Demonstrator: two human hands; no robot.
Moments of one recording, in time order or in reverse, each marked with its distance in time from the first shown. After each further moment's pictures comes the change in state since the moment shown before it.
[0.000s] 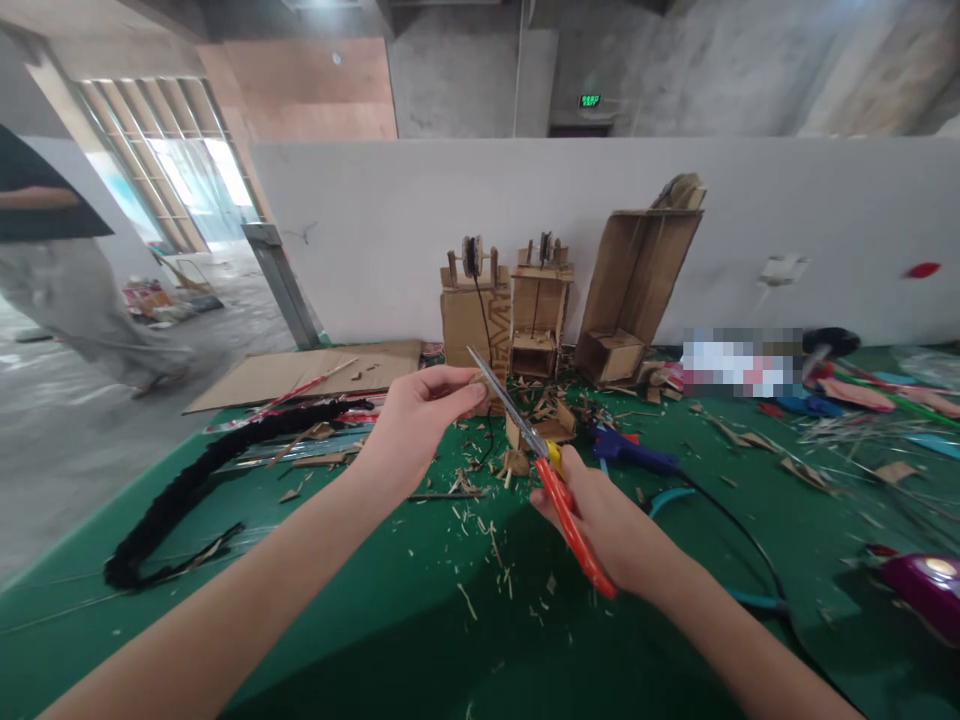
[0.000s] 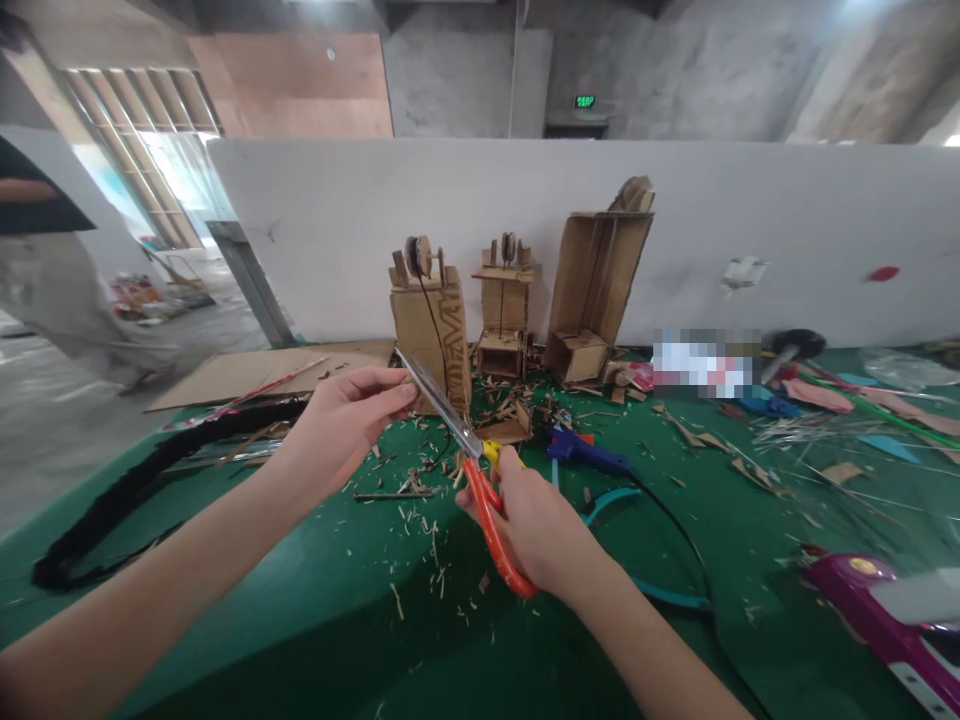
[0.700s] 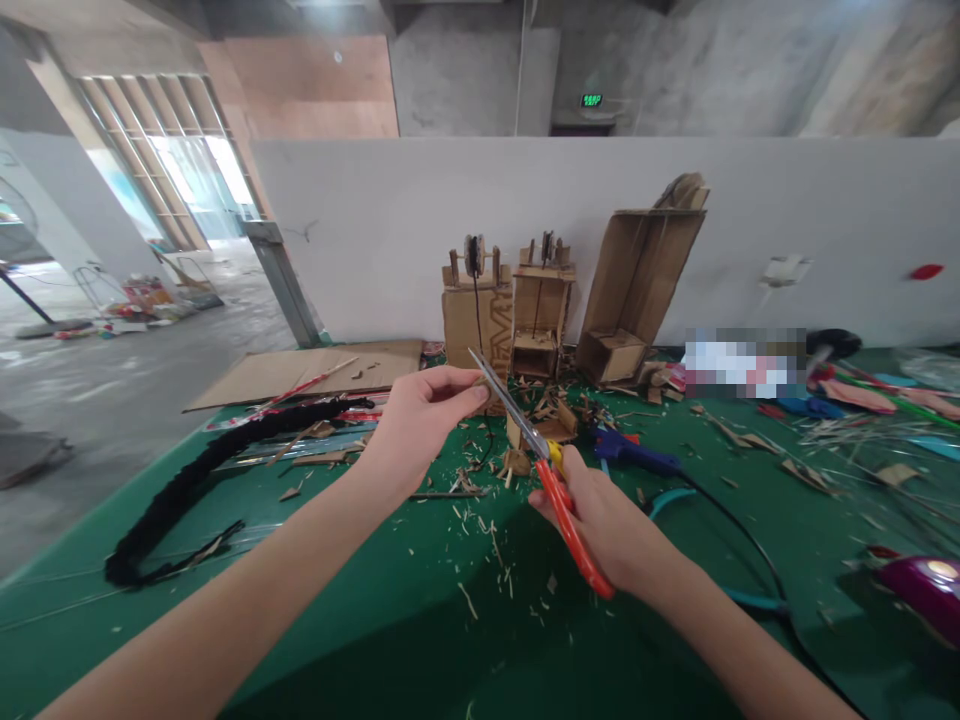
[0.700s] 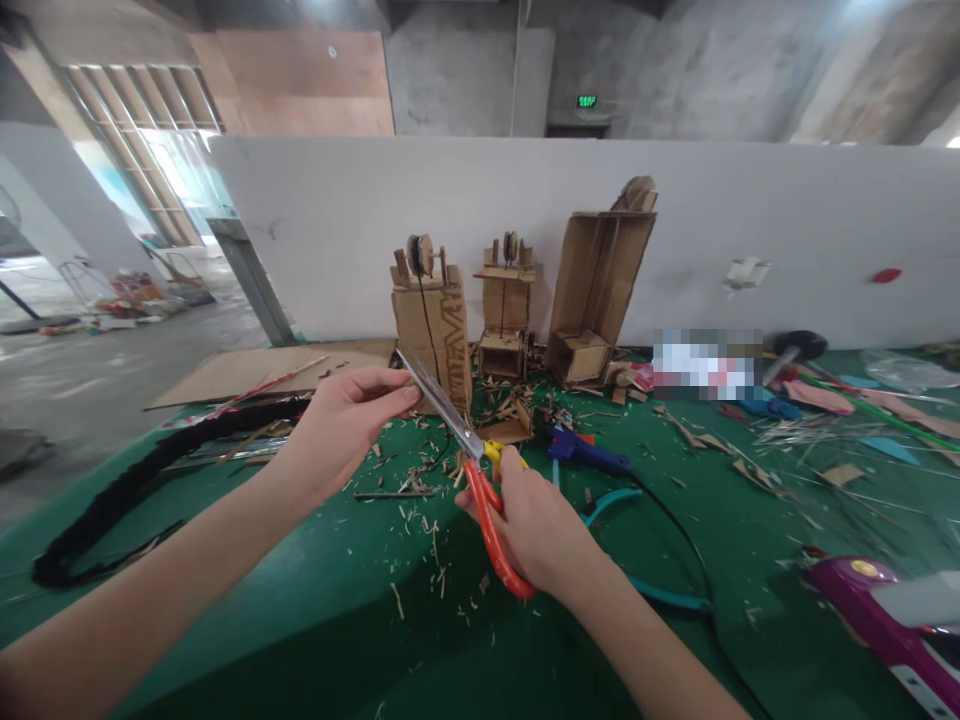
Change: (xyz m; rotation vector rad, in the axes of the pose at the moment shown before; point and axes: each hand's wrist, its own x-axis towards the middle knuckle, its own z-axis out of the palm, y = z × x) left_hand -0.001 0.001 0.003 0.099 0.003 0.038; right_hand 0.000 0.007 0.005 -0.052 0.021 -0.024
